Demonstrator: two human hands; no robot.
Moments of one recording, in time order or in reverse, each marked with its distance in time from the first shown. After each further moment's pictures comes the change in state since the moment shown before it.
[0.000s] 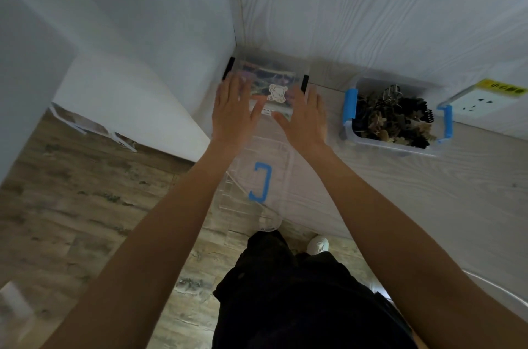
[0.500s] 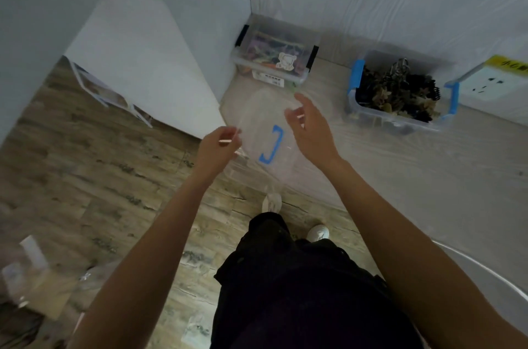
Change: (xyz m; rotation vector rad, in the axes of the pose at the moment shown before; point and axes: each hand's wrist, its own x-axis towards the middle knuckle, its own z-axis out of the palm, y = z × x) left_hand -0.149 -0.011 -0.021 -0.856 -0.152 -0.604; right_hand -0.096 0.017 -0.020 0.517 -0.200 -0.044
